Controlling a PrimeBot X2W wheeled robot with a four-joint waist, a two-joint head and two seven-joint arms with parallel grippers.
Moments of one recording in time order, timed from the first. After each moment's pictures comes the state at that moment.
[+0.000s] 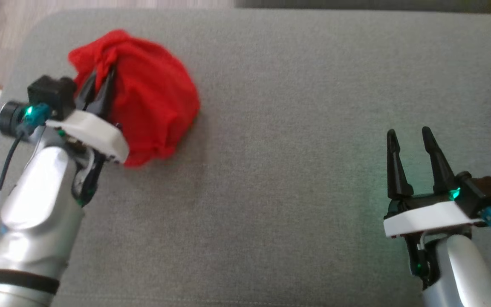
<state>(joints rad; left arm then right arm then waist) -0.65 0.32 -0.46 0.59 -0.38 -0.05 -0.25 -0.15 -0.05 0.04 0.21 0.18 0.12 -0.21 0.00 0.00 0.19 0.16</state>
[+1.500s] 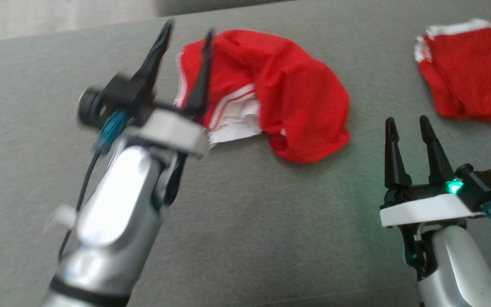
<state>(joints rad) -0.60 0.08 -0.46 0.30 -0.29 0.11 -0.26 -0.19 -0.05 0.07 0.22 0.25 0.12 -0.25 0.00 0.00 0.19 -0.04</state>
